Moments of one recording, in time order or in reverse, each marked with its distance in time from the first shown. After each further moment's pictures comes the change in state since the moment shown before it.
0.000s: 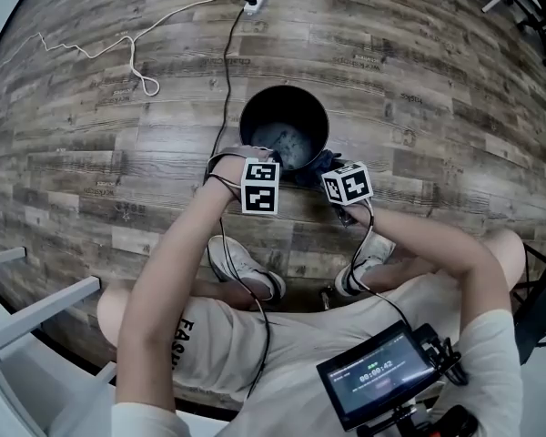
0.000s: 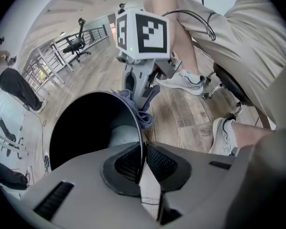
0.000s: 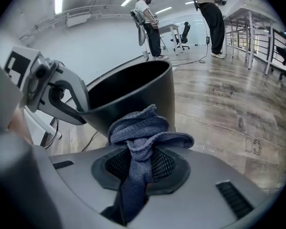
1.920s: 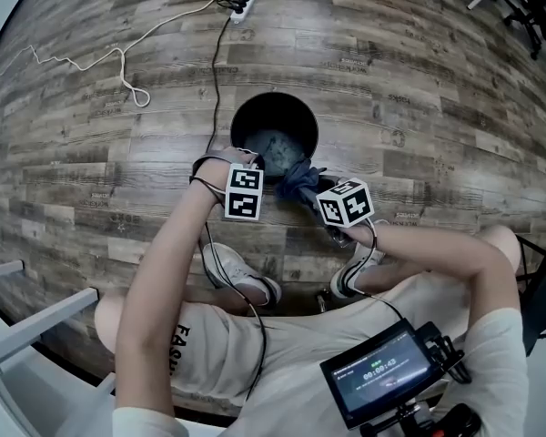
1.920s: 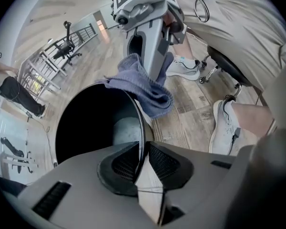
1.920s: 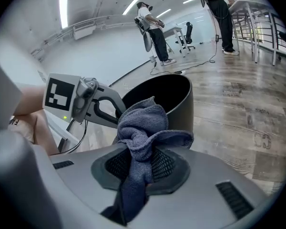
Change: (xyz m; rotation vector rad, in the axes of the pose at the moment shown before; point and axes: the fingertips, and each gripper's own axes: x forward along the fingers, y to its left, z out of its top) left arm 0.001 0.003 -0.025 0.134 0.091 0.035; right arm -0.051 0.056 0.006 0.027 -0.062 0.150
